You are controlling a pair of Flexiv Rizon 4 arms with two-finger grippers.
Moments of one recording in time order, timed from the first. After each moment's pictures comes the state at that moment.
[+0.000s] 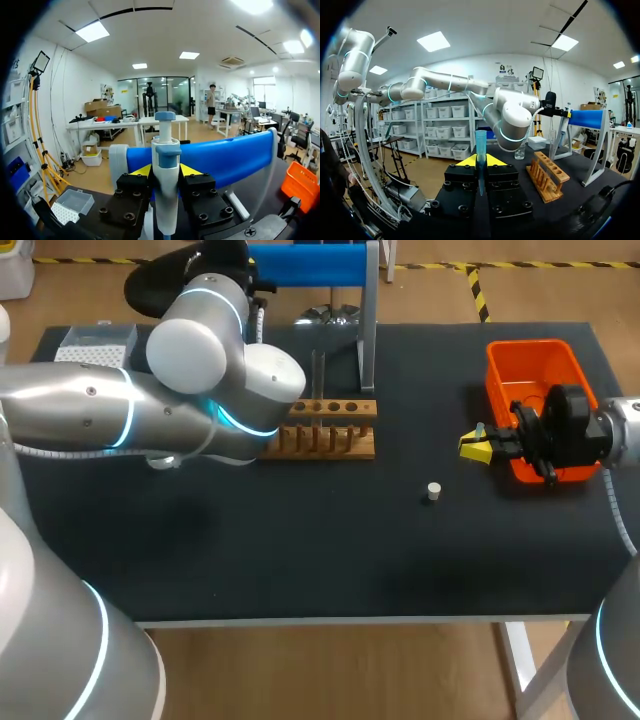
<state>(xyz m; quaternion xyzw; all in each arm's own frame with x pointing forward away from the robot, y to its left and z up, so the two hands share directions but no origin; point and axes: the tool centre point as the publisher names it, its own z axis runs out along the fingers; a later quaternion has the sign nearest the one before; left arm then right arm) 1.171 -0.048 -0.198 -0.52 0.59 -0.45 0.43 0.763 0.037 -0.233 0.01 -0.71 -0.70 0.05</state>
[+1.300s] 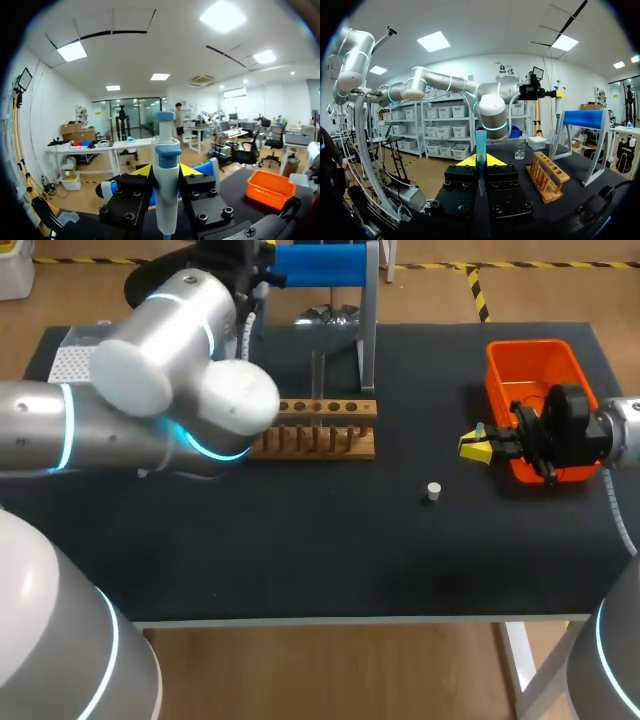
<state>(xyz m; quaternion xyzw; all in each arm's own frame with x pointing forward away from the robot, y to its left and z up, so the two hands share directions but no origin) 1.076 -0.099 -0.104 -0.39 0.62 -0.56 0.40 0.763 0.037 -0.233 0.01 -0.71 -0.70 0.05</state>
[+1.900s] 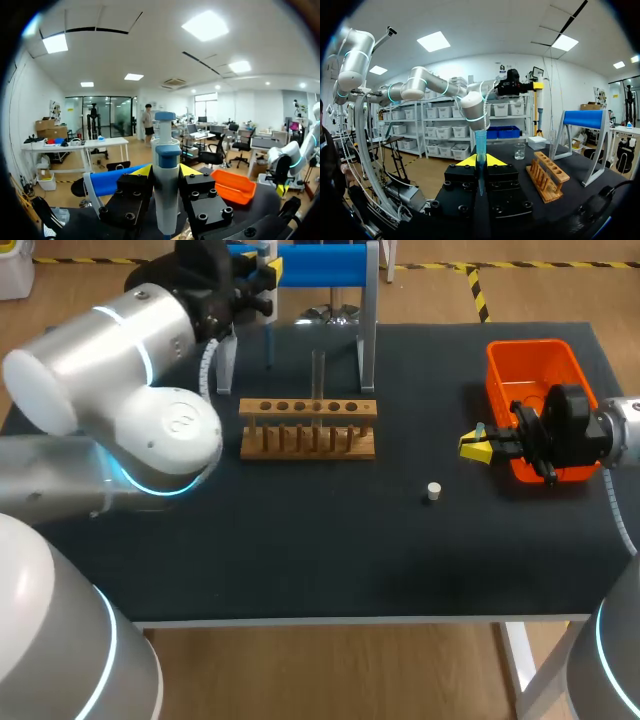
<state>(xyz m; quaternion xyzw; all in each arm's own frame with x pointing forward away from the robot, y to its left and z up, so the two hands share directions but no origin) 0.980 -0.113 -0.083 -0.33 0.66 -0.61 0.30 0.763 0.037 -0.233 0.01 -0.71 -0.70 0.05</state>
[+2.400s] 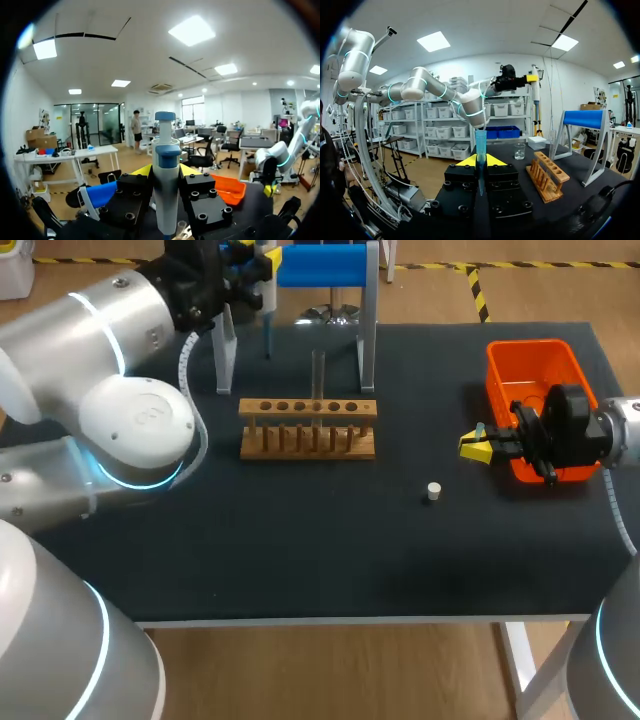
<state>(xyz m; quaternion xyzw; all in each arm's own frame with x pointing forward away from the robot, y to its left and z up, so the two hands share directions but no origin) 0.951 -0.121 -0.044 -0.26 0.67 -0.64 0.29 0.763 0.037 -0.233 0.01 -0.71 -0.70 0.05</state>
